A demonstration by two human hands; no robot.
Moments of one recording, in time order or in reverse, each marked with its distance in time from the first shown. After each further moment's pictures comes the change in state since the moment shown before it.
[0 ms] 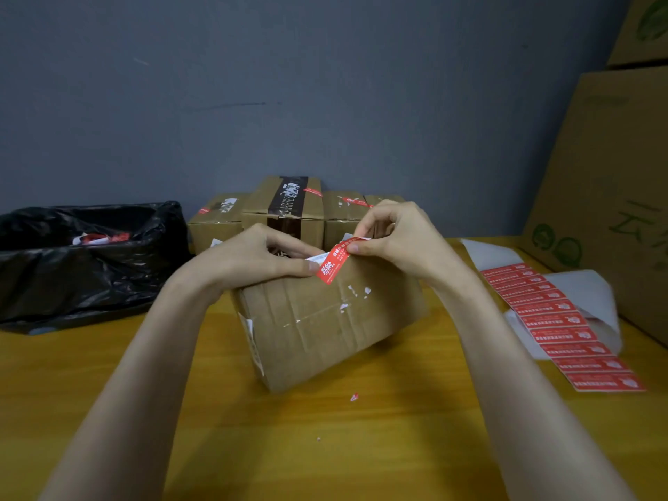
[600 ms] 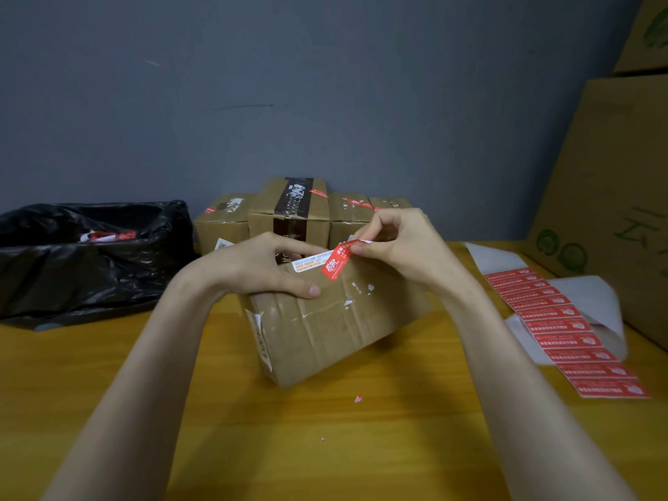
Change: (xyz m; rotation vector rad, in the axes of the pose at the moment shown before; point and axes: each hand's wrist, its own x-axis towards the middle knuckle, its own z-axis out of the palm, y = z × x) left_hand 0.001 -0.007 -0.003 0.082 -0.114 -0.038; right_hand -0.003 0.001 0.007 0.113 0.011 0.039
